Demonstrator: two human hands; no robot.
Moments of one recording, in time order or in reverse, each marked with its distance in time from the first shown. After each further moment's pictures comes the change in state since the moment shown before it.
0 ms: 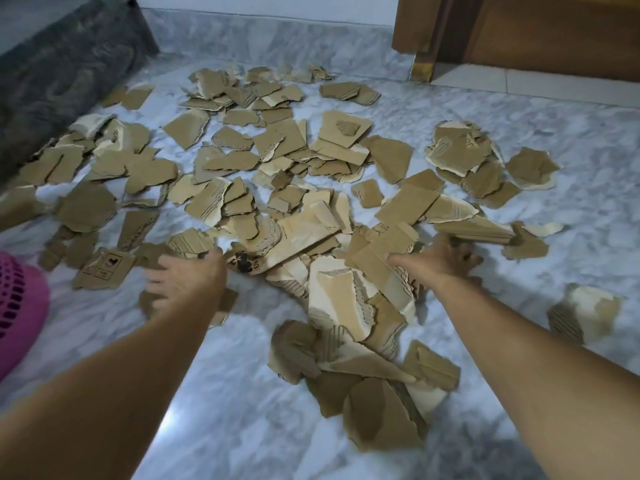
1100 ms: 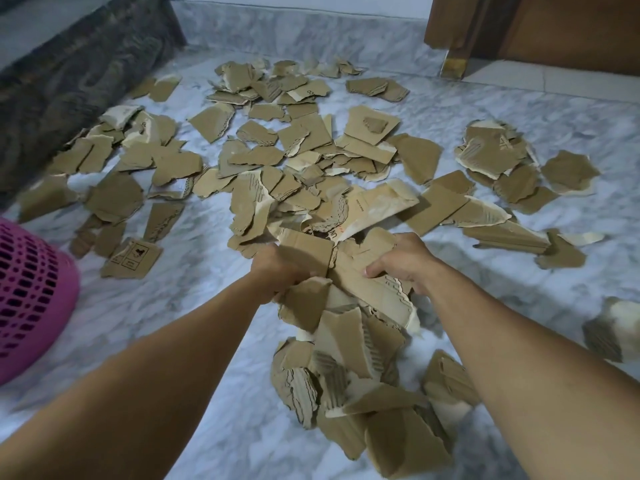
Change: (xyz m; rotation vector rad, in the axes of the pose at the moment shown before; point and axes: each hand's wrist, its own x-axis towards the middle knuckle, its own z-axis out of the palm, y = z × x) left_hand -0.034 0.023 0.012 -0.014 -0.654 0.398; right_hand -0.020 -0.059 0.029 0.262 -0.398 -0.208
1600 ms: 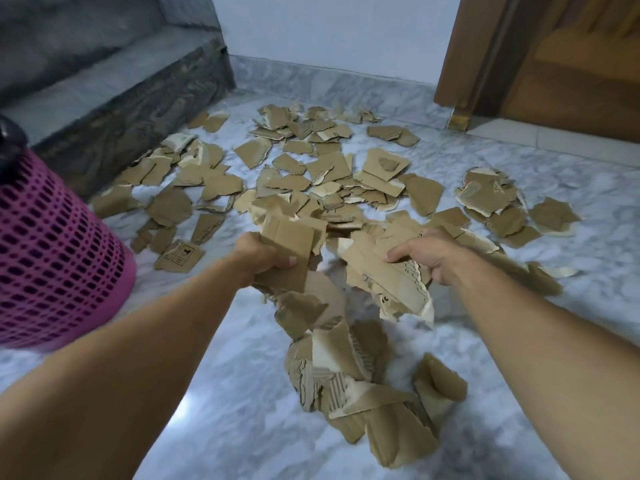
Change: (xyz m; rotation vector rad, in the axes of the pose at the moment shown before) left_hand -0.081 0.009 -0.088 -0.332 0.044 -0.008; right_hand -0.076 -0.042 -0.050 0.217 0.014 -0.062
